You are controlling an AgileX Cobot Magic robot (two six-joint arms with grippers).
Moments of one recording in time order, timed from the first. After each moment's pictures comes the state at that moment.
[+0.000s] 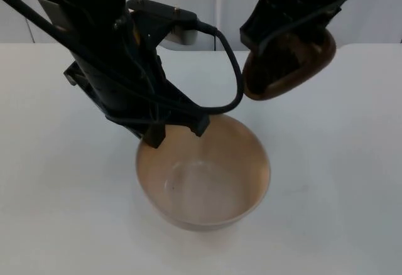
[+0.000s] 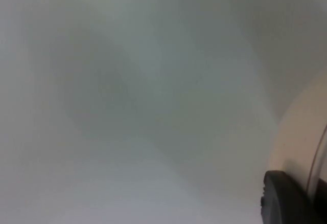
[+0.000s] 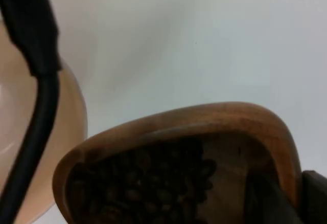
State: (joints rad) right arm 0.92 1.80 -1.58 -0.59 1.22 0.32; left arm -0.57 1.78 -1.10 0.01 0.67 -0.06
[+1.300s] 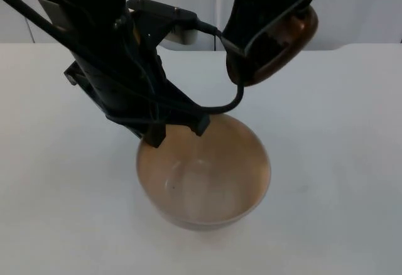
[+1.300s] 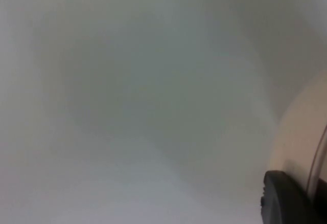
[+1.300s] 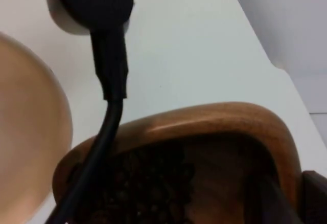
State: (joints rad) right arm 1.05 1.80 -1.58 -0.80 1.22 0.31; left arm -0.57 1.78 -1.10 0.01 0.66 -0.06
